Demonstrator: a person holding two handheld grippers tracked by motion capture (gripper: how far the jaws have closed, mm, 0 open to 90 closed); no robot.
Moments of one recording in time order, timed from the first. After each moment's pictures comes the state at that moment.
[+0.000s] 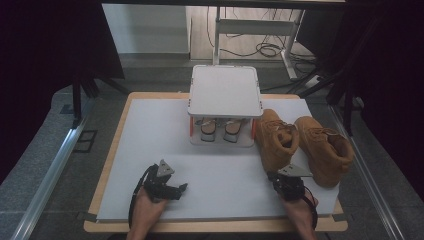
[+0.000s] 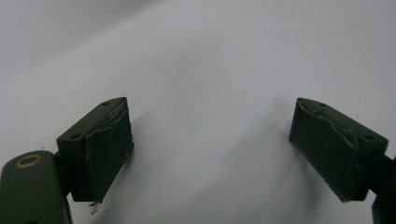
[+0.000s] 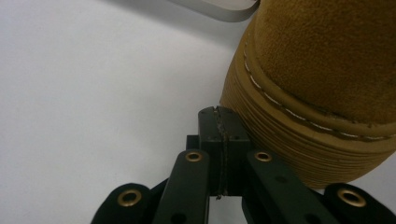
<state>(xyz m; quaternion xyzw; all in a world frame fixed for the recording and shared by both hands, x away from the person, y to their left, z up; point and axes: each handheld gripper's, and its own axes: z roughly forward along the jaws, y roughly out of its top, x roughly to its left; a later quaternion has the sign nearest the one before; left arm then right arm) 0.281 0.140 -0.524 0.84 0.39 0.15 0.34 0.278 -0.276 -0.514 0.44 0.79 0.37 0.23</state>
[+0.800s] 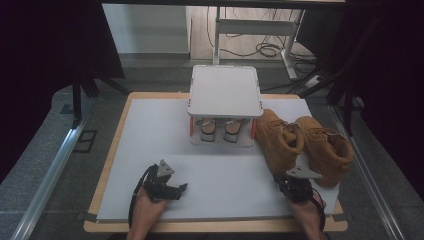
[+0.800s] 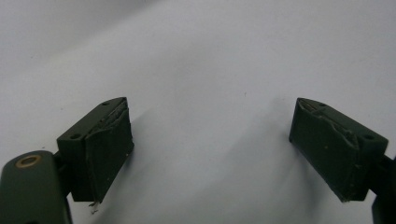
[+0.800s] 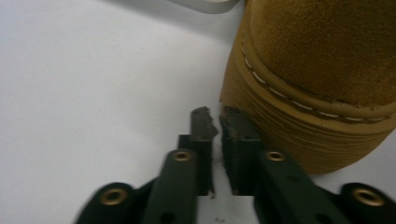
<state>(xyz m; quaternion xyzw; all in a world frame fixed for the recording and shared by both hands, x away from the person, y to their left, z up) 0.281 0.140 -0.524 0.84 0.39 0.15 0.34 0.273 -0.297 -0.513 0.44 0.78 0.37 0.23</state>
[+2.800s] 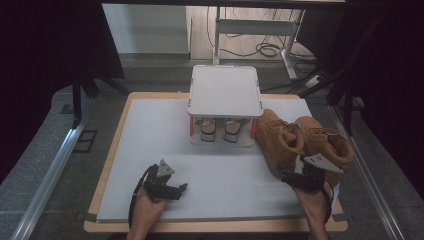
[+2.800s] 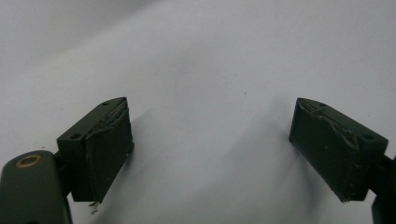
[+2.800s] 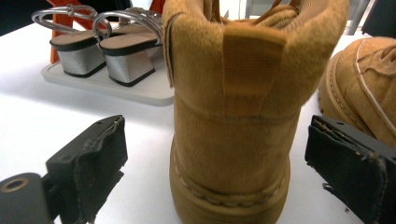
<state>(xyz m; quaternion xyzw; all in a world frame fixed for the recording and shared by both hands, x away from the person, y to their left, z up) 0.281 0.140 -0.524 0.84 0.39 0.15 0.34 0.285 -0.313 -0.473 0.50 0.68 0.45 0.29</state>
